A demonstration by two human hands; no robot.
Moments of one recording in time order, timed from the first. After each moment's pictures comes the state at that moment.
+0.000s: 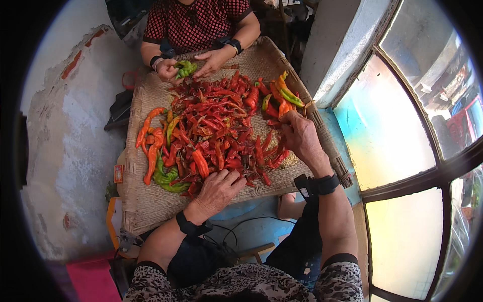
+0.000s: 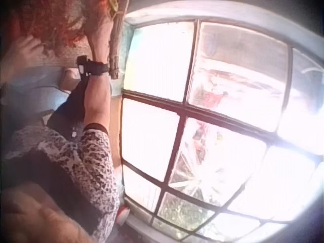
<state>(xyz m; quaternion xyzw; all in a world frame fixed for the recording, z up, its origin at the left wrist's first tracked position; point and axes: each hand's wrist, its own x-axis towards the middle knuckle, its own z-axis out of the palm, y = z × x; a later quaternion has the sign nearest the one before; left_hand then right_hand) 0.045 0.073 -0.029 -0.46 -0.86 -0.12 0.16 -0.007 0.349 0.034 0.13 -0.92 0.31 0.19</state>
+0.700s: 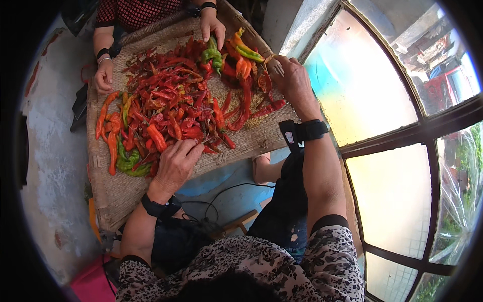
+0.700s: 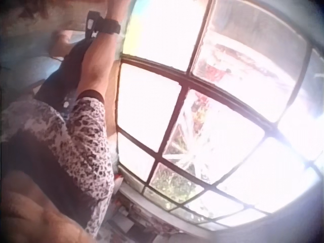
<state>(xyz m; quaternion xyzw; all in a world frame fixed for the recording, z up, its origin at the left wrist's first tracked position) 0.039 0.072 -0.029 -0.48 -0.83 -0.21 0.17 -0.009 0.415 0.023 -0.01 -0.94 0.29 0.19</state>
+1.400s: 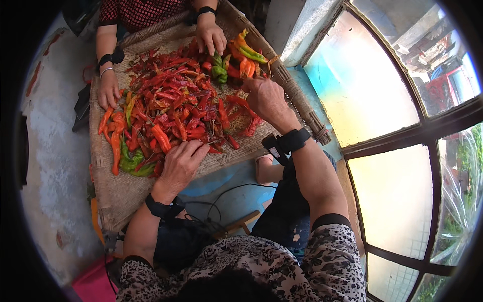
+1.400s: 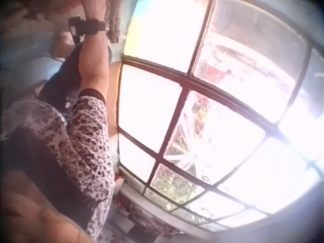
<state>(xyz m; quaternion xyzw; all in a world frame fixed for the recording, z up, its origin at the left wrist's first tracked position) 0.036 0.068 -0.039 -0.47 -0.85 -0.18 0.16 -0.013 0.355 -0.006 0.07 -0.97 0.18 0.17</state>
